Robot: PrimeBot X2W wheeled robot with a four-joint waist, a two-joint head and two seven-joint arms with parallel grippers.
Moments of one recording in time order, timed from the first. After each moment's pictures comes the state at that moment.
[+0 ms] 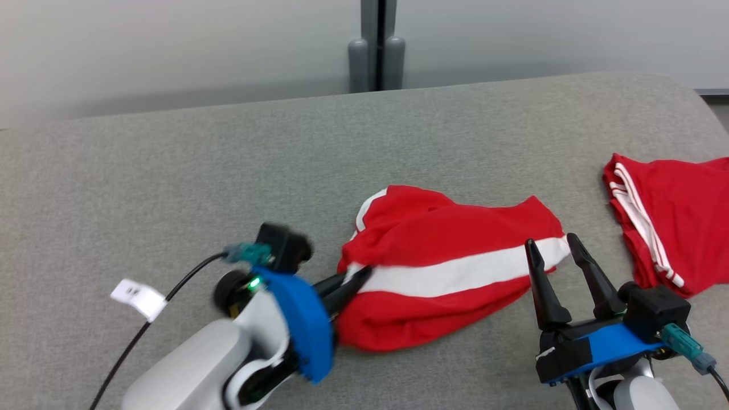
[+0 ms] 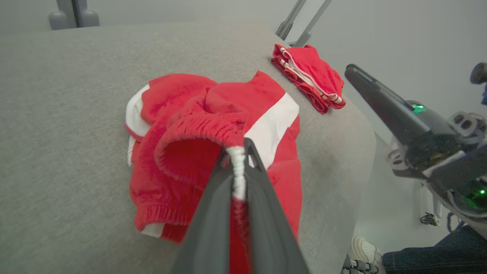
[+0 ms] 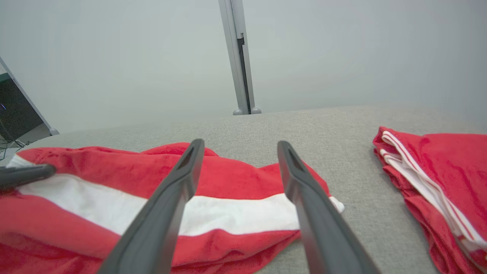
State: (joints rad) left arm -0.54 0.38 -0.91 0.21 -1.01 -0.13 0.22; right arm -0.11 -0.05 0.06 0.14 0.21 0.13 -0.16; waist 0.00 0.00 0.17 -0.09
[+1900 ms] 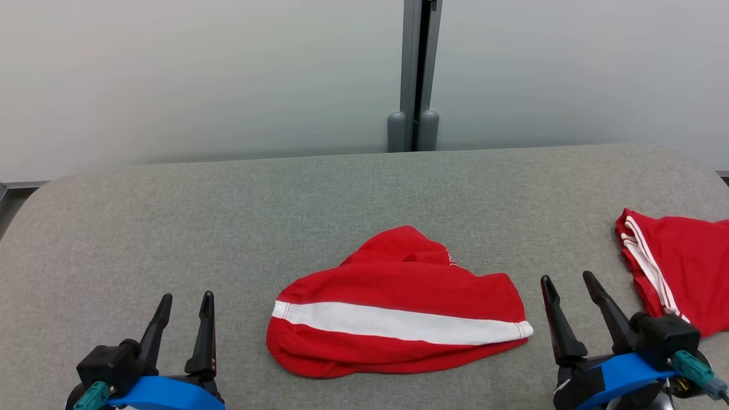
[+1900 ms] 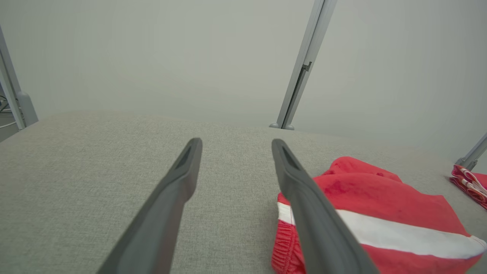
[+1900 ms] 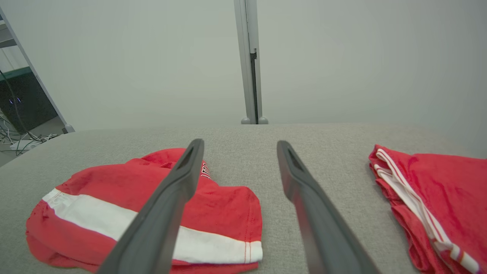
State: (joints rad) left arm -0.02 0.33 -0.32 0.22 -0.60 0.02 -0.25; right arm 0.01 -0.05 0.00 0.06 0.17 0.13 -0.06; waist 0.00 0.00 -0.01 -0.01
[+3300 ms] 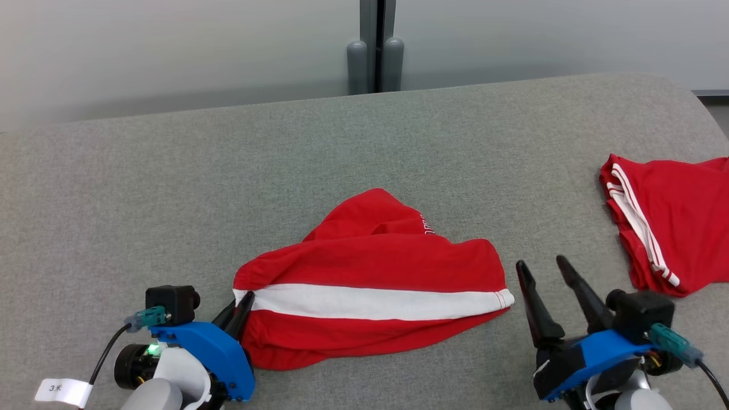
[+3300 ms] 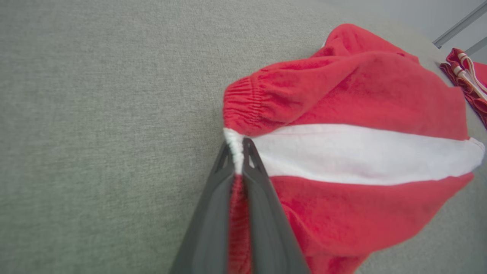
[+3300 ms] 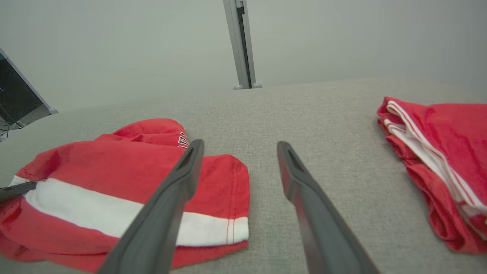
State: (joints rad) left arm -0.24 0.32 -0.46 0.42 -0.70 -0.08 0.12; right arm -0.07 -0.05 0.06 0.11 0.21 0.13 -0.07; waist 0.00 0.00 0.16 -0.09
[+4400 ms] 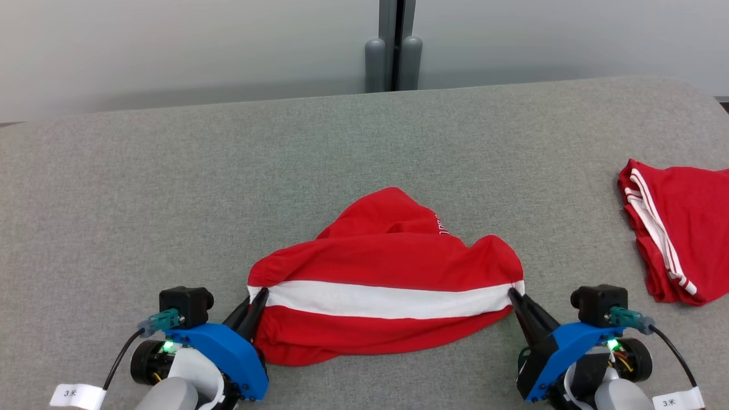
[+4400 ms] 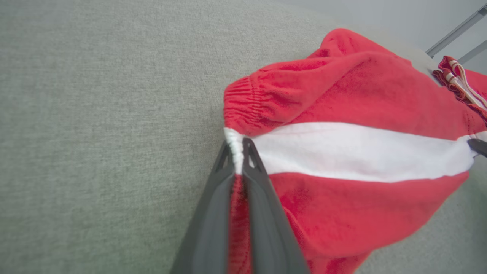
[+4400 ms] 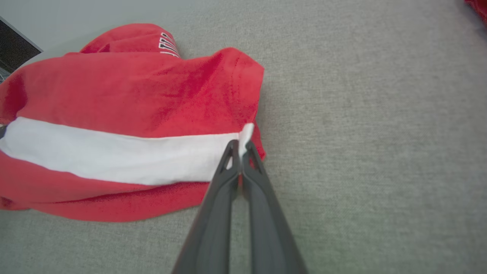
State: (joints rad) left arm -0.27 0.29 -0.51 0.49 -0.71 -0.11 0.03; right arm -0.17 -0.05 0.09 0.38 0.31 0.13 0.11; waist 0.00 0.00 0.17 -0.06
